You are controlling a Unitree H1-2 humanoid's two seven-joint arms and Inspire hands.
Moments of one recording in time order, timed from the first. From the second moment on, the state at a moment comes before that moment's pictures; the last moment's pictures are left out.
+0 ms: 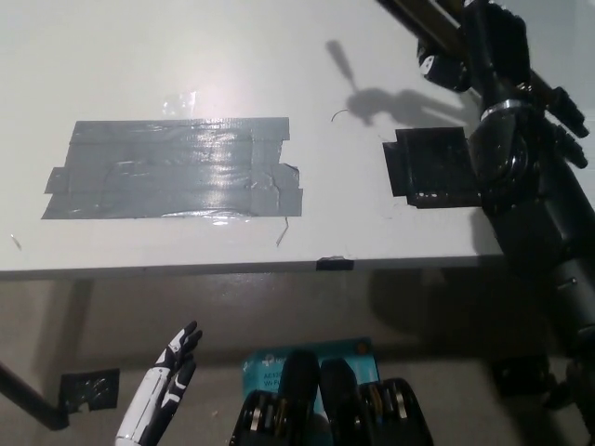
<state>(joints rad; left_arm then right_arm) 0.00 0.19 -0.11 0.26 0.18 -0.38 -0.03 -0.97 -0.19 0.22 0.66 -0.67 0.14 -0.24</state>
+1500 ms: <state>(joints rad) -0.06 0.21 -0.11 0.28 0.19 -0.37 -0.04 -0.86 -0.32 0.42 0.55 -0.60 0.01 0.18</state>
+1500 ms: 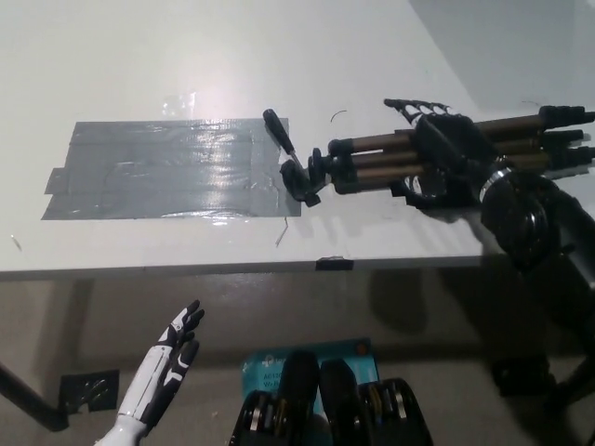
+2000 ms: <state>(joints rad) -0.06 0.21 -0.11 0.28 0.19 -0.37 -0.04 -0.85 -0.36 0.32 0.25 -0.37 0.14 0.42</state>
